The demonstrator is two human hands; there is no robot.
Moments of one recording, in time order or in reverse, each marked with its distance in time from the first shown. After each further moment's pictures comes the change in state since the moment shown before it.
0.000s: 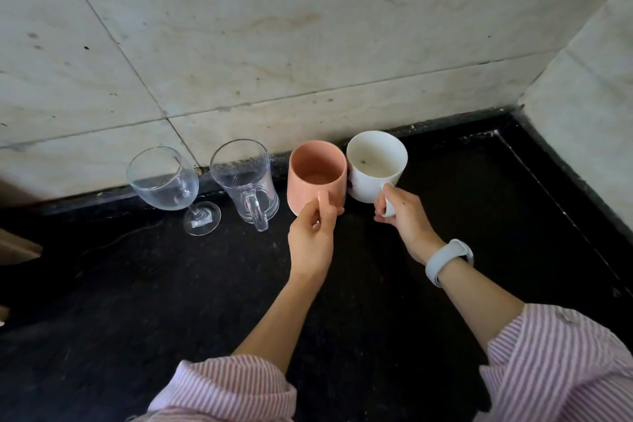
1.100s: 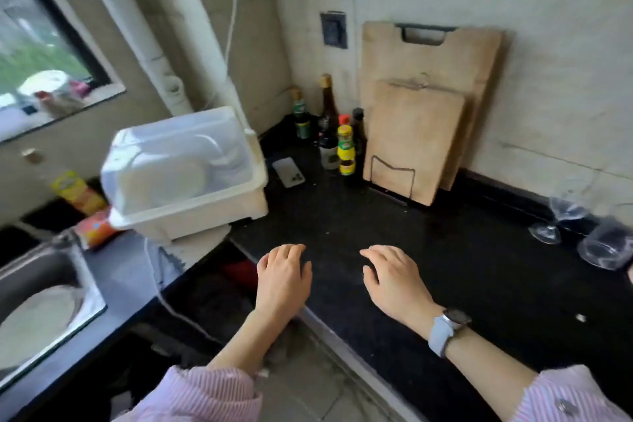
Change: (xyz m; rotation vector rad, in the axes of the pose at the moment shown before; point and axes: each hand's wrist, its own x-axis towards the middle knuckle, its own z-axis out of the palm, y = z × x) left_hand -0.433 0.010 -0.440 1.007 0.764 -0.238; right_hand -0.429 -0.046 0.312 -0.941 -0.838 -1.055
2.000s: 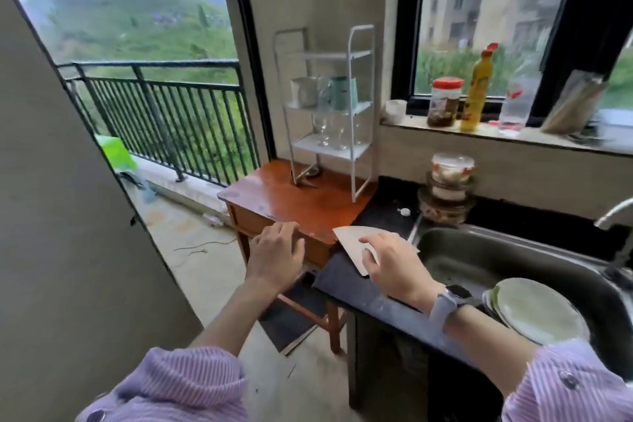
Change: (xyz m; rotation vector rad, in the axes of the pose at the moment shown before) left_hand -0.545 -0.536 -0.406 0.325 0.667 -1.148; right_hand -0.171 -0.817 0.294 0.287 -0.481 -1.289
